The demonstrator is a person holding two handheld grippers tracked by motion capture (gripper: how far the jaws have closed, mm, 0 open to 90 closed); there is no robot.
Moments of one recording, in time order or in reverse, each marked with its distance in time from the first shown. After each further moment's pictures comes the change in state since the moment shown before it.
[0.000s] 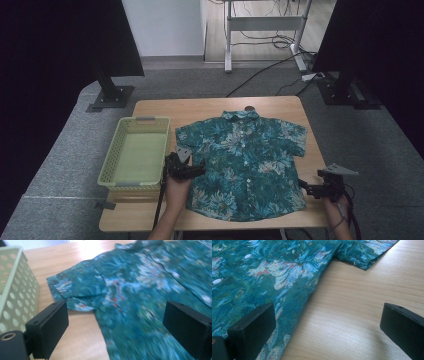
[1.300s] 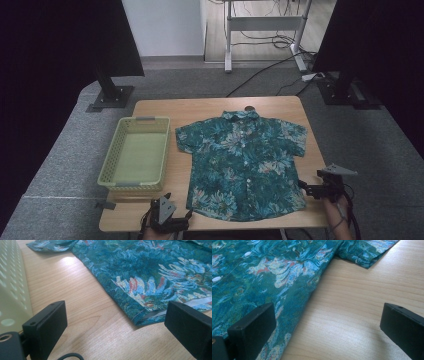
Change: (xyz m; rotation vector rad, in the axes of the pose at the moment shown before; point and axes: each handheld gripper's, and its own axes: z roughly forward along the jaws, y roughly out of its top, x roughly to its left) left arm 0.005 -0.124 -0.079 -0.051 -0.158 0.137; right arm 0.001 0.000 0.001 0.014 0.000 -0.006
